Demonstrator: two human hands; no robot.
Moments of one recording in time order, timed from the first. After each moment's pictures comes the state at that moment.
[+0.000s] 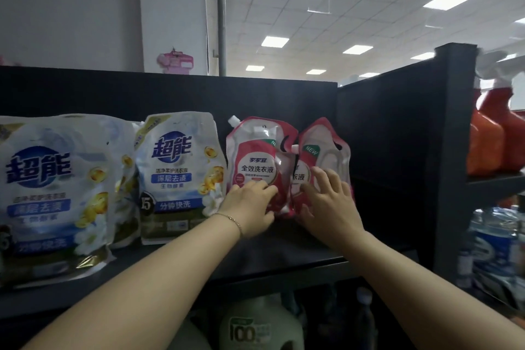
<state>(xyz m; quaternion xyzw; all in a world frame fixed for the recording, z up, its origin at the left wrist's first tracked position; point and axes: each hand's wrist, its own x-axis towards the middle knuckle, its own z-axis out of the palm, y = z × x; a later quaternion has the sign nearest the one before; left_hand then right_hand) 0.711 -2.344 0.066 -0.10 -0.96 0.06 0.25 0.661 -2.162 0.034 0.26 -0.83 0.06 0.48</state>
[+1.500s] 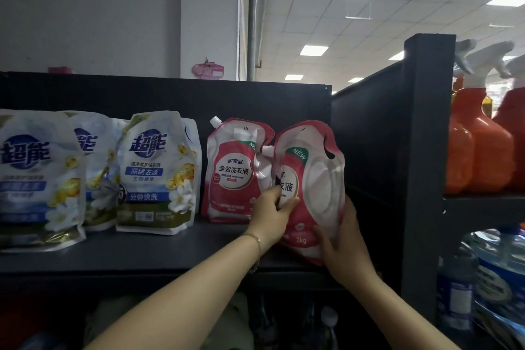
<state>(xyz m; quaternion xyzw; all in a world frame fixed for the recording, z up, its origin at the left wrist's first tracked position) 0.648 -2.210 0.025 -0.05 -0.79 -0.49 0.36 0.611 -2.053 -0.024 0.33 -0.74 0.52 0.25</state>
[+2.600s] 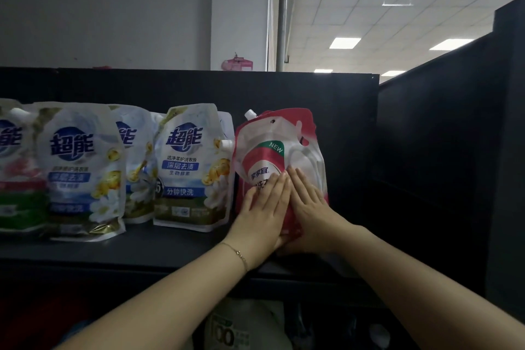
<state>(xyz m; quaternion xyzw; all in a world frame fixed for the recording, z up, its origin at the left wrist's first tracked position) 0.680 -2.302 -0.001 0.02 -0.89 0.21 0.41 0.604 -2.163 0.032 0.54 -0.81 0.06 0.21</state>
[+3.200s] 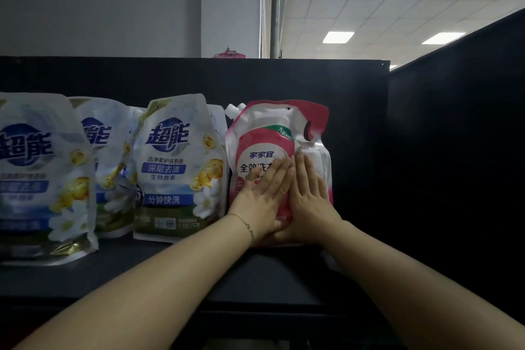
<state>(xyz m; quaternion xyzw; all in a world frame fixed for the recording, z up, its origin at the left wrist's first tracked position) 0.606 -2.352 0.023 0.01 -0.88 0.29 0.37 0.568 -2.216 0.033 0.42 -0.86 0.11 0.27</state>
